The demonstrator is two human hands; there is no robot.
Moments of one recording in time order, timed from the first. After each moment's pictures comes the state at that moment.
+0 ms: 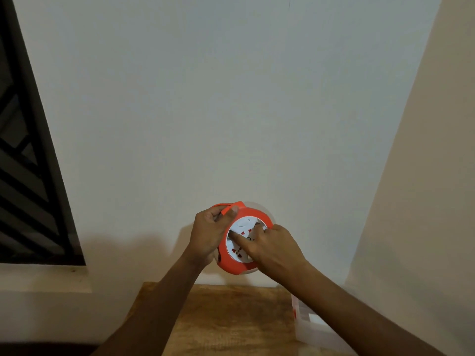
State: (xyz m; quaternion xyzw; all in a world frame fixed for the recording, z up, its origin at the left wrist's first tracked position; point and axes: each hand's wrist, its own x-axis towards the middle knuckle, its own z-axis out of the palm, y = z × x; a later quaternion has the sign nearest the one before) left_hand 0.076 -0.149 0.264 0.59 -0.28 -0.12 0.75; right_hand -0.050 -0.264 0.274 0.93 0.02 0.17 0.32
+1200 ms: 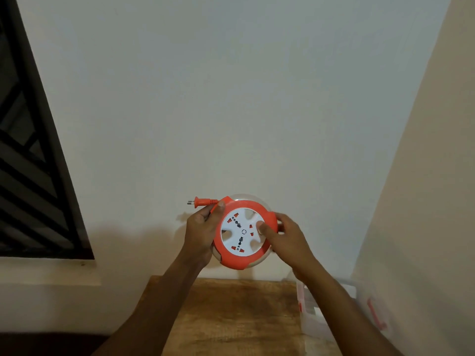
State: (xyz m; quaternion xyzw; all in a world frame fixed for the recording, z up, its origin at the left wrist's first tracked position) left_hand 0.089 -0.134 0.252 0.57 -0.23 -0.13 0.78; right_hand -0.040 -0.287 0.253 0.78 -0.22 0.27 -0.51
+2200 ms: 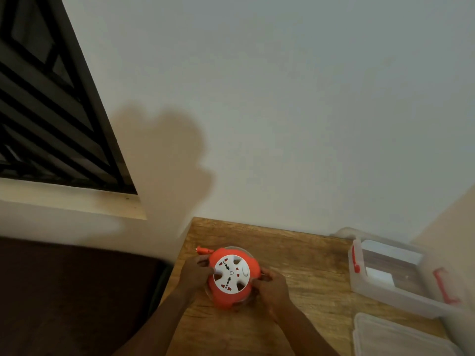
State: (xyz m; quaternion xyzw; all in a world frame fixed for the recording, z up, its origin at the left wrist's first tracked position) left_hand 0.151 0.002 -0.008 0.80 -0.03 -0.27 0.54; right_hand 0.021 -0.169 -0.012 0.61 -0.40 0.07 -0.68
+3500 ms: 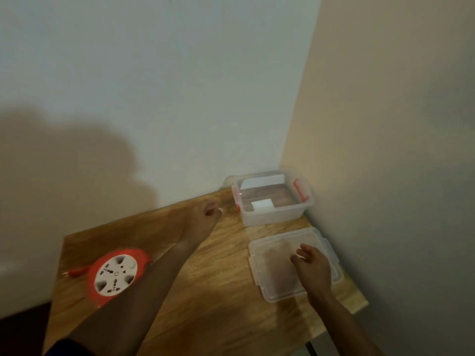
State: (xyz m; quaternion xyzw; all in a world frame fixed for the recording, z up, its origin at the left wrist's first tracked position) left_hand 0.021 -0.242 0.062 0.77 -0.34 -0.26 0.47; right_hand -0.261 -0.305 -0.007 0.58 -0.61 0.30 -0.44
